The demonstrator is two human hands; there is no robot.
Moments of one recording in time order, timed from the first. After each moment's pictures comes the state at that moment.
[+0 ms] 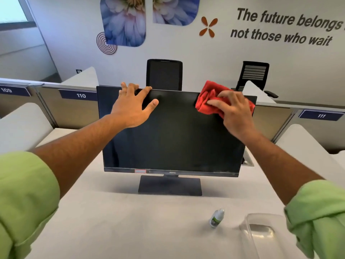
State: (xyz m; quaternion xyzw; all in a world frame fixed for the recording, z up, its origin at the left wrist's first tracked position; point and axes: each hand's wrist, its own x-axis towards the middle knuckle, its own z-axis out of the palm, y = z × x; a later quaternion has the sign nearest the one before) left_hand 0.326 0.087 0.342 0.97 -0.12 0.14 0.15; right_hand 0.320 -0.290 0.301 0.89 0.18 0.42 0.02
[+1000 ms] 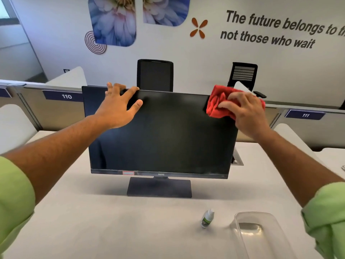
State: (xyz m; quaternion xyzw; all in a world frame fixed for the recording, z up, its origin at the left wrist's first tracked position) left_hand 0.340 0.093 0.336 0.96 -0.15 0.14 0.18; right_hand 0.302 -0.367 0.318 0.90 0.19 0.38 0.11
